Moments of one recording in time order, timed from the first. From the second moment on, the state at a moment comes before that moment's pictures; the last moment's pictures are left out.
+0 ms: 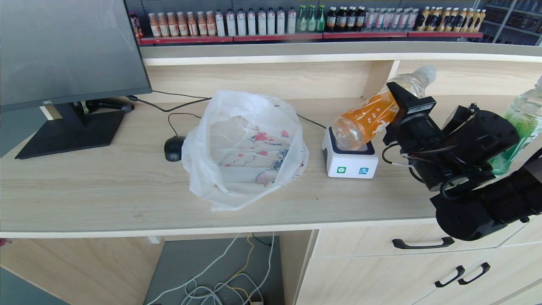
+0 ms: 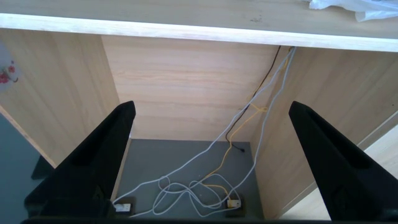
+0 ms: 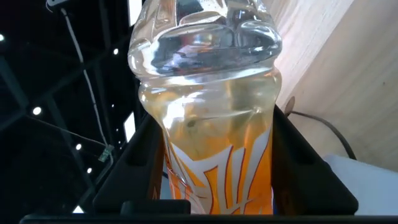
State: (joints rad) left arm 0.00 0.00 0.00 0.00 0.00 0.00; right arm 0.29 1.97 -0.89 -1.57 -0.08 1.27
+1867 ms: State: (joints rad) left arm 0.00 0.00 0.00 0.00 0.00 0.00; right arm 0.34 1.97 -0.89 -1.57 -0.11 1.33
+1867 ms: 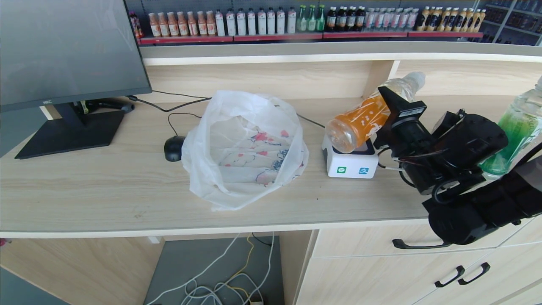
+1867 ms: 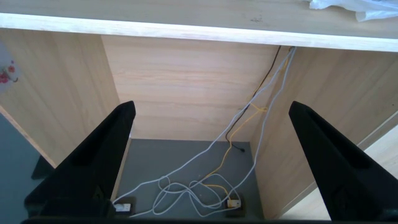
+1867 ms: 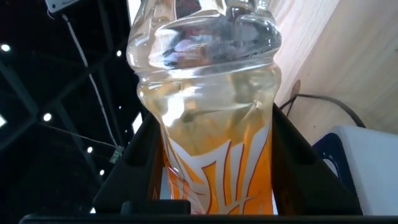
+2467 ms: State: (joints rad) left arm 0.00 0.00 0.00 0.00 0.00 0.00; right arm 0.48 1.78 -0.80 -1.57 -0.10 1.04
